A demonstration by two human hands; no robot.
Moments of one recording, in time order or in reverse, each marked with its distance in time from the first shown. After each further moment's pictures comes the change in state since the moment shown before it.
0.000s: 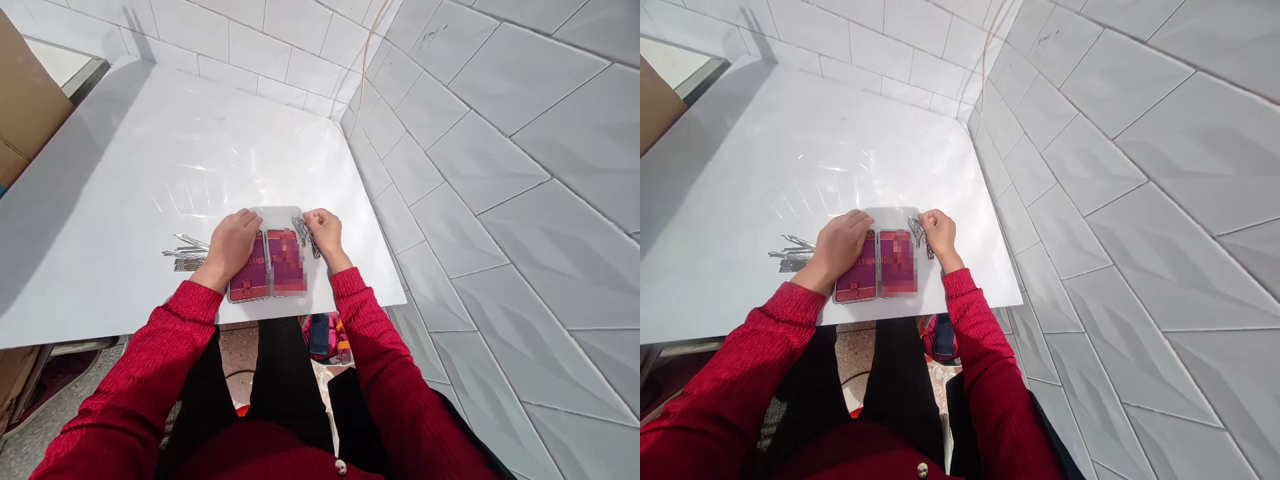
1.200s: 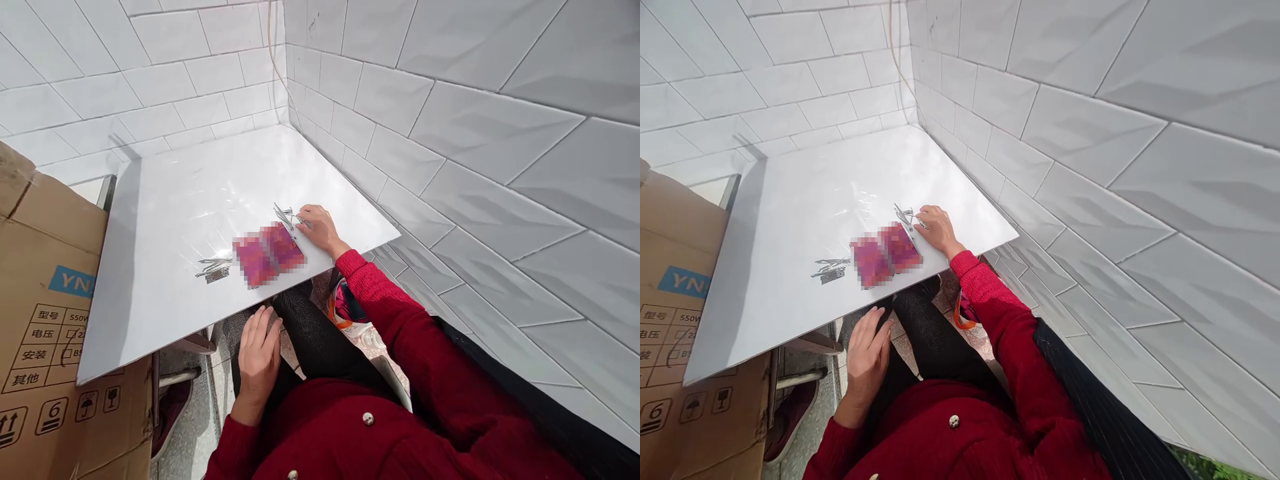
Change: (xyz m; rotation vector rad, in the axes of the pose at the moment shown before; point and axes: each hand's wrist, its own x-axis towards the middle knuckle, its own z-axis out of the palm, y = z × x) left_hand -0.217 0.095 -0.051 -0.102 0.080 0.108; right_hand -0.064 0.023 -0.019 -0.245 0.096 -0.336
